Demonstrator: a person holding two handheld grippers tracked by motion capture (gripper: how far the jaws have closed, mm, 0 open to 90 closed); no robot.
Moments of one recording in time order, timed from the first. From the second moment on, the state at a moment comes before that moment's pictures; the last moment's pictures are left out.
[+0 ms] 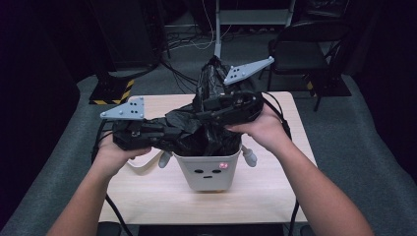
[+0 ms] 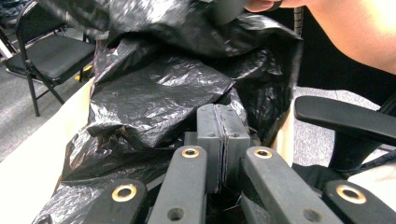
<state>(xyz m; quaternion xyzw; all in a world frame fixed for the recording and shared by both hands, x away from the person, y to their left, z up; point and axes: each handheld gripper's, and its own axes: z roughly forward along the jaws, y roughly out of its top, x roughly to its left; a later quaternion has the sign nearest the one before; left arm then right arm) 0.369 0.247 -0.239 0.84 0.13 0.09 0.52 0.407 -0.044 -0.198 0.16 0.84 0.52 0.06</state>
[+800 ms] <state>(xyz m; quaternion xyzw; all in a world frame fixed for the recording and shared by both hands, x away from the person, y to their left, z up) 0.353 0.290 -0.262 0.82 0.16 0.09 0.54 0.346 -0.150 -0.257 0.15 0.80 0.58 0.09</state>
